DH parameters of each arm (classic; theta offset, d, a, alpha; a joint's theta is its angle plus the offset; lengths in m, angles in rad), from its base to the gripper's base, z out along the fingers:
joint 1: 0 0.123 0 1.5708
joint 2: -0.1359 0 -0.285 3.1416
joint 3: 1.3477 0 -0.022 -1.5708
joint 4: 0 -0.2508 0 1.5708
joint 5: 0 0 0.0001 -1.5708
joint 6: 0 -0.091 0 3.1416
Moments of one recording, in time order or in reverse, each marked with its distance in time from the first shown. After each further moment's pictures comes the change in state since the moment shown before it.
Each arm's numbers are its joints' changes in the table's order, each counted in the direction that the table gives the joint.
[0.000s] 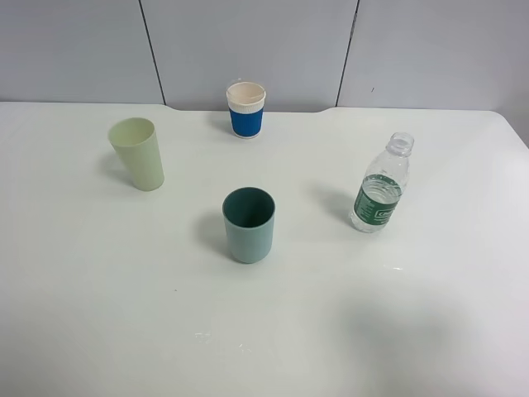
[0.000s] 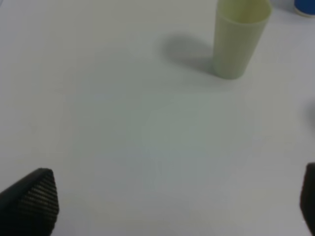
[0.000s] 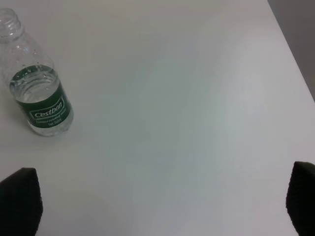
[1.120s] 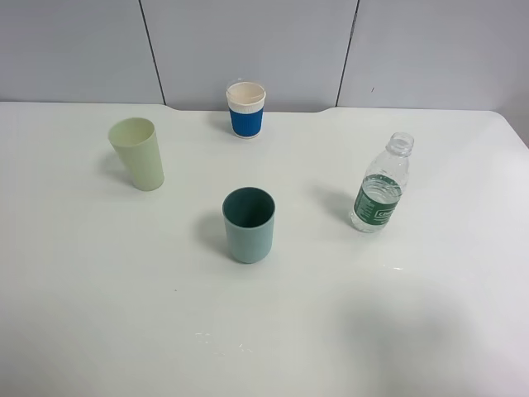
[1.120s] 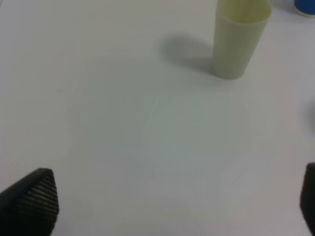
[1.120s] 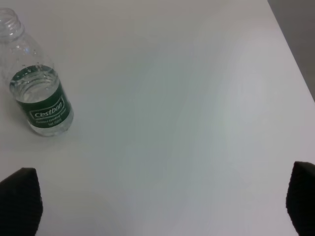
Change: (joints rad) left arm 0.000 0.000 0.000 0.000 0.000 0.000; right arm 0.000 0.000 0.000 0.000 0.000 0.000
